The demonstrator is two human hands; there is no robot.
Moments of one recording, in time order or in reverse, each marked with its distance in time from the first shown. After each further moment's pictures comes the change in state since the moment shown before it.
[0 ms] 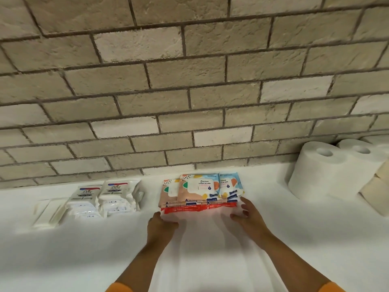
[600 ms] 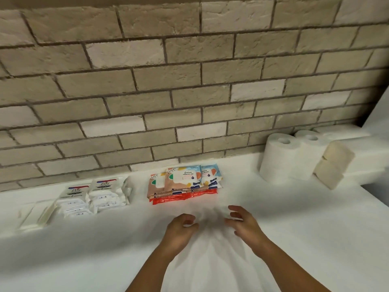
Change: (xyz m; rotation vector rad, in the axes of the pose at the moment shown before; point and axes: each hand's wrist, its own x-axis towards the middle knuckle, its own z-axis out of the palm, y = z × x) left_hand -0.100 0.003 0.022 -0.063 -0.436 0.231; right_hand -0.116 0.003 -0.018 0.094 0.049 0.056
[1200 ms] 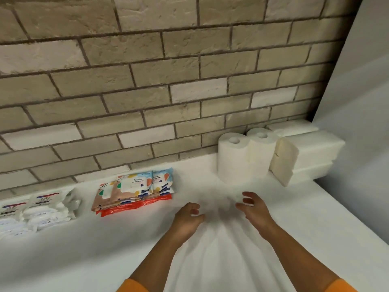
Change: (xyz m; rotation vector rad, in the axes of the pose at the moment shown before) left_hand 0.029 0.110 0.174 0.028 -0.108 0.031; right_hand 0.038 0.017 -0.207 0.032 0.227 0.005
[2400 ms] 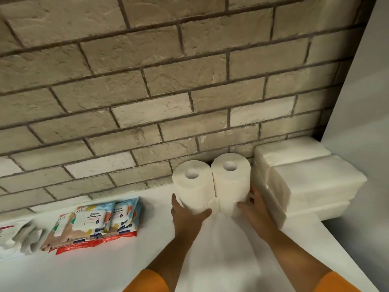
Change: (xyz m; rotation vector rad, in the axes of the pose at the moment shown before) left_hand 0.153 0.107 0.125 -0.131 0.489 -0.069; right_hand 0.197 -0.020 -0.093 0.156 -0.088 -0.181
